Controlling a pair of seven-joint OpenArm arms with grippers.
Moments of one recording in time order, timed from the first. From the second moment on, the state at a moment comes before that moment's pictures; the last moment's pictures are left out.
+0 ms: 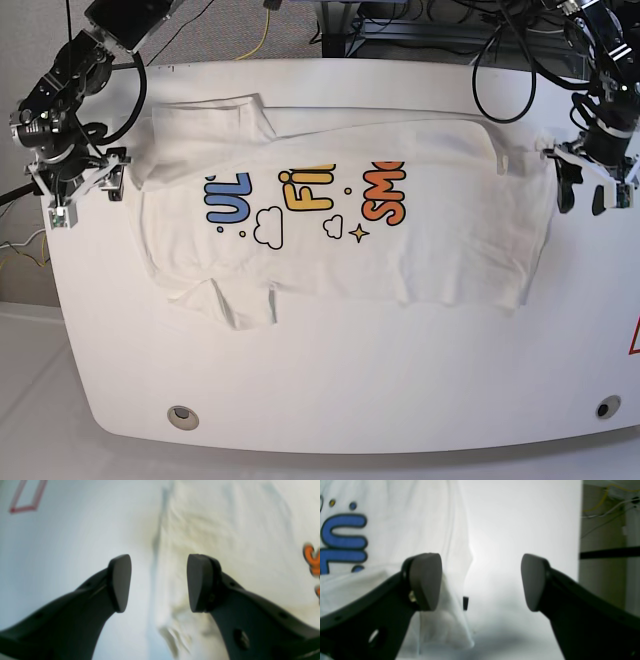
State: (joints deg) left arm 13.7 -13.7 -38.4 102.1 -19.3 -34.3 34.5; right arm -0.7 10.1 42.0 102.1 15.1 40.0 -66.5
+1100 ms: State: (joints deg) left arm -4.3 -14.3 -33.3 82.0 0.3 -35.0 30.1; right arm 17.7 17.0 28.2 71.2 15.5 39.9 -55.1
